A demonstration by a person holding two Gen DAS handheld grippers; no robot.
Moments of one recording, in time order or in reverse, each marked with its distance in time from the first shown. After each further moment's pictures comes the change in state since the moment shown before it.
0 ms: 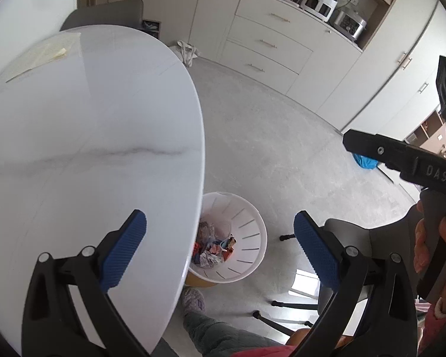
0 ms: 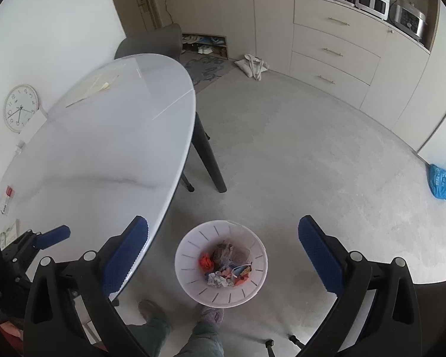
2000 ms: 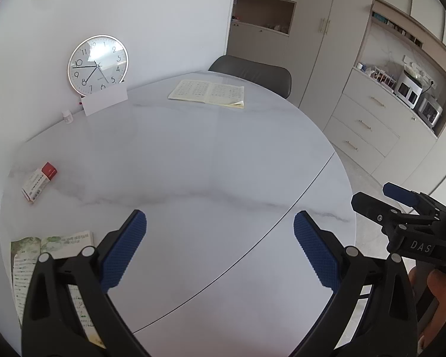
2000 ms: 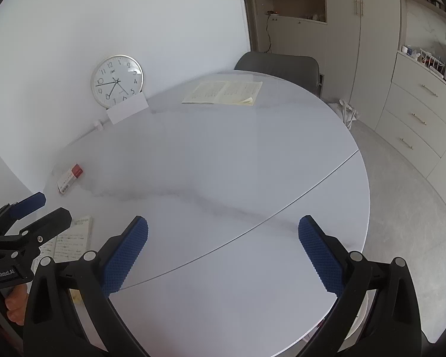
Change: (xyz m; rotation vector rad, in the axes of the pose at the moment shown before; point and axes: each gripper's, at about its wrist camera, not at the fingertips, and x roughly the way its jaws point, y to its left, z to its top) left arm -0.215 0.236 -0.028 -0.262 -0.259 0.368; right arm -0.018 0.306 0.025 -0.262 -0.113 0.240
